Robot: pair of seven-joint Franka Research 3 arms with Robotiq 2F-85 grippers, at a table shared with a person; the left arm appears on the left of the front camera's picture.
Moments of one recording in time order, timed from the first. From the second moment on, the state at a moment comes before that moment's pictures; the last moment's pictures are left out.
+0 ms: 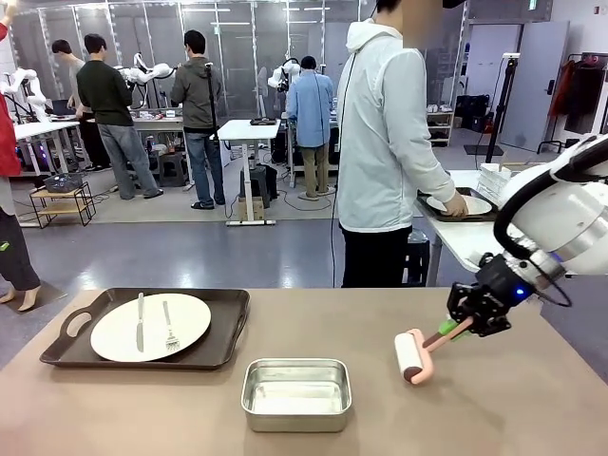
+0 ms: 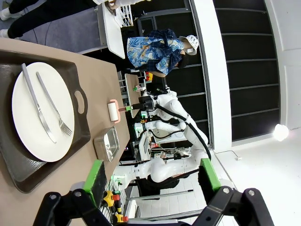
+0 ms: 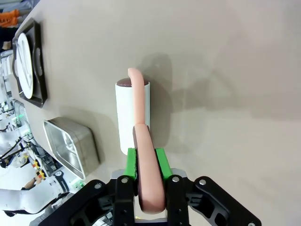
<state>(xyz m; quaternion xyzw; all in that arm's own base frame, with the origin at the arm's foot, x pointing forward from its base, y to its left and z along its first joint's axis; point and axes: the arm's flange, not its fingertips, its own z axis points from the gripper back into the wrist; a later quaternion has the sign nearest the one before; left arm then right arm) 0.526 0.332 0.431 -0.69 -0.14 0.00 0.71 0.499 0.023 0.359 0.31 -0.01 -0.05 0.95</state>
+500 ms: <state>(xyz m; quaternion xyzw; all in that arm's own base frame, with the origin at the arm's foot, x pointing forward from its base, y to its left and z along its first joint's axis) 0.526 0.332 0.431 -0.69 -0.14 0.00 0.71 0.502 -0.042 0.391 0.20 0.01 -0.07 0.98</state>
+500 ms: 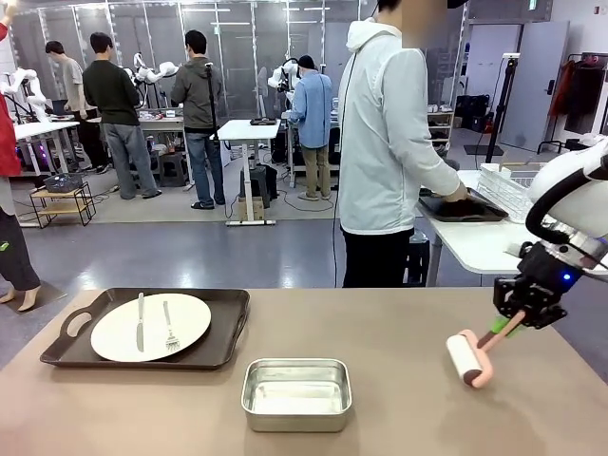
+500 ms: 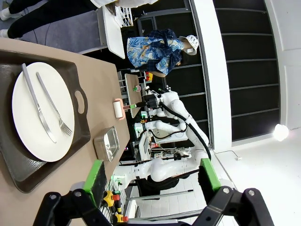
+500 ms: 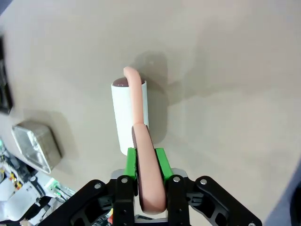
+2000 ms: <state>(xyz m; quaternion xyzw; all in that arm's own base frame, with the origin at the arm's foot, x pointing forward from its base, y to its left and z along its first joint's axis) 0.526 0.332 0.431 -0.69 -0.14 0.00 0.71 0.449 -0.044 0.483 -0.05 0.00 -0.03 1.00</state>
